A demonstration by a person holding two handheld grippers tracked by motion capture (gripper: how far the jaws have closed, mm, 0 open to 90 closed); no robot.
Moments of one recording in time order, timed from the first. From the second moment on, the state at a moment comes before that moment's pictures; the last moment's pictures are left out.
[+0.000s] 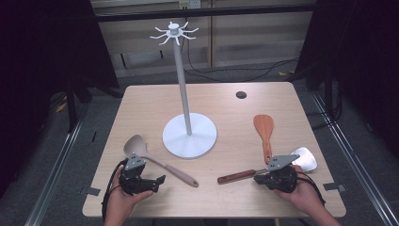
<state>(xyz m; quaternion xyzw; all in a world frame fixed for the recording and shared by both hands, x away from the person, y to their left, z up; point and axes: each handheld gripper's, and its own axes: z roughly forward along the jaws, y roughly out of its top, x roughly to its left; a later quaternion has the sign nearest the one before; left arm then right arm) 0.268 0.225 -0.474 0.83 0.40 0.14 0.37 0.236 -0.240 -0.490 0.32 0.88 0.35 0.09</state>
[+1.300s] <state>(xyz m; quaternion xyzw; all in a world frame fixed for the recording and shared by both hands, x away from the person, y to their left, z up) 0.278 0.214 -0.475 0.82 0.40 0.13 0.39 0.266 -0.248 -0.473 0.36 0.83 0.39 0.15</state>
